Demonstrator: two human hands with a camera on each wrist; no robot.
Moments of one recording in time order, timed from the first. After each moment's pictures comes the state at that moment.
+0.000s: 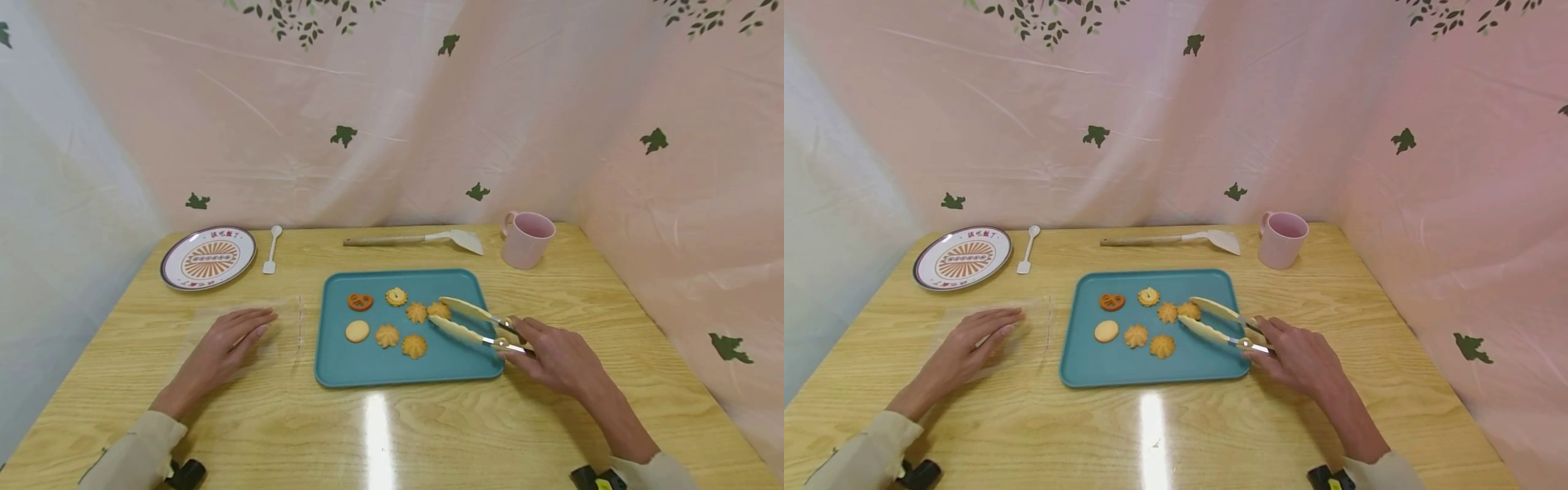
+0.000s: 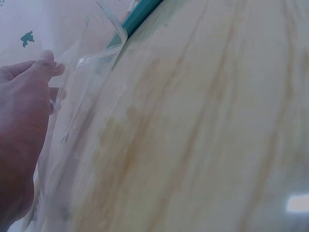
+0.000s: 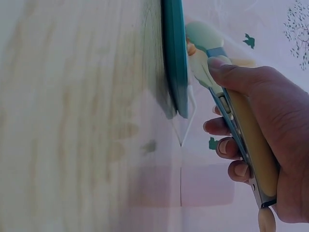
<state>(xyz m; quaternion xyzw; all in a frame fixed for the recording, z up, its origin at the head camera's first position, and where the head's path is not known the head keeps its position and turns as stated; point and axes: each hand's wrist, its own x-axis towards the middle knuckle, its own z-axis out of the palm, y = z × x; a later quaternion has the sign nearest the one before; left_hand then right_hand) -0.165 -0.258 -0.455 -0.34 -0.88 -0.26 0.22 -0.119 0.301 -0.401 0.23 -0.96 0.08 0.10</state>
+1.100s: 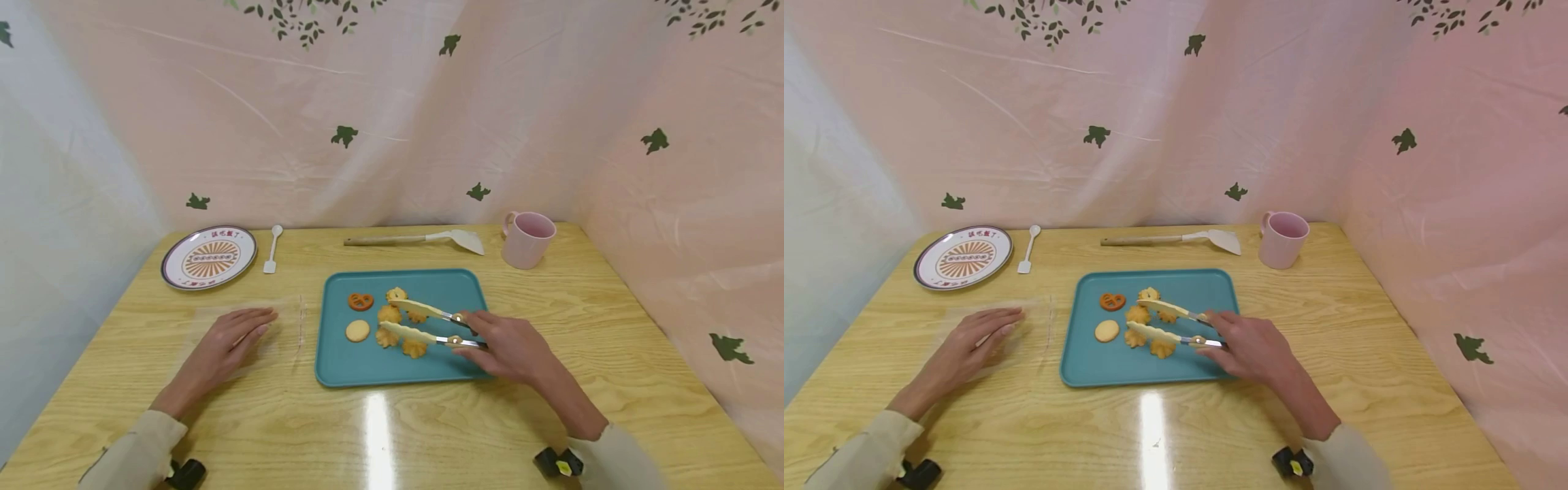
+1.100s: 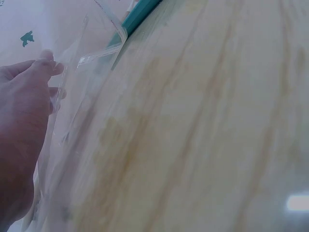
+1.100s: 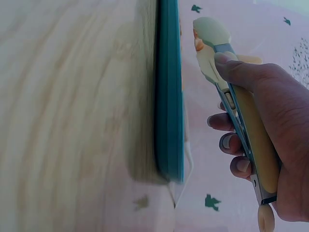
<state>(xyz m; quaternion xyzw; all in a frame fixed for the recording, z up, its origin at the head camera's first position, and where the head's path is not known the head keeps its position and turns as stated) -0.163 -0.257 -0.453 -0.32 -0.89 -0.24 0.21 -0.139 0.243 -0.400 0.33 -0.93 0.11 0.14</state>
